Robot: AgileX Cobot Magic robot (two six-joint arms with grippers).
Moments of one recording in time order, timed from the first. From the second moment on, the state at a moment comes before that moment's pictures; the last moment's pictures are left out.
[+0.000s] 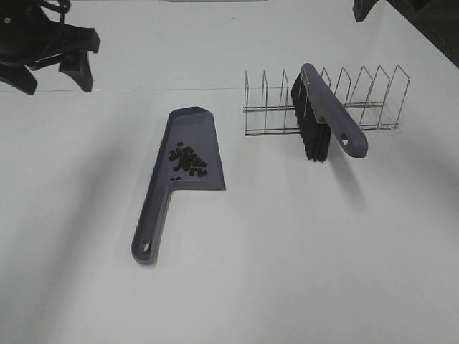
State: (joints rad) left arm -0.25 1.80 -1.47 -0.04 0.93 -0.20; right arm 0.28 1.73 -1.64 -0.22 1.06 0.23
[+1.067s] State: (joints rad) left arm 0.05 1.43 -1.23 0.08 1.17 -0.08; right arm 0.05 1.66 -1.41 0.00 1.19 0.02
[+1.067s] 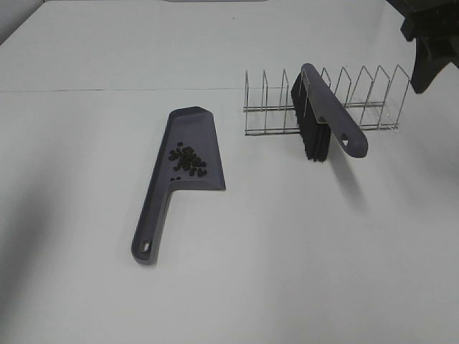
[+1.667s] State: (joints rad) left arm 0.05 0.94 -0.76 0.08 1.05 -0.08; right arm 0.05 1.16 -0.78 0.00 0.85 0.01
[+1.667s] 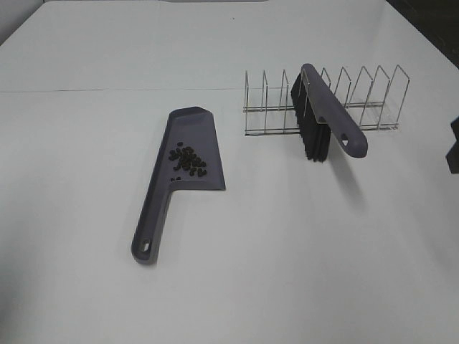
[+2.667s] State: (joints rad) left arm 0.05 0.22 -0.53 0.09 1.07 -0.08; right arm 0.05 0.44 -0.45 0.03 0.90 0.01
